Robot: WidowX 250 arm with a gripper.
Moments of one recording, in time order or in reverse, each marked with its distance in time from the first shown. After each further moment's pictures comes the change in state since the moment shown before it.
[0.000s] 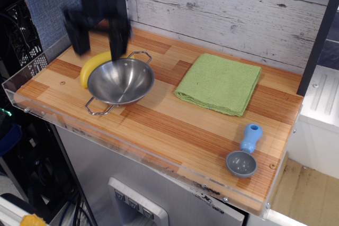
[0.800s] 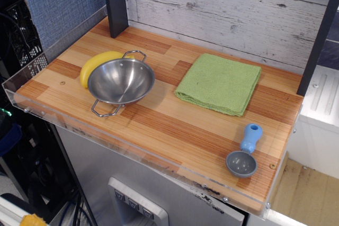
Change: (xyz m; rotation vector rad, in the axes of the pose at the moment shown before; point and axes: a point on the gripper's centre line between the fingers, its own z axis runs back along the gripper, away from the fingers) arm -0.001 -0.008 0.103 -0.098 -0.211 -0.154
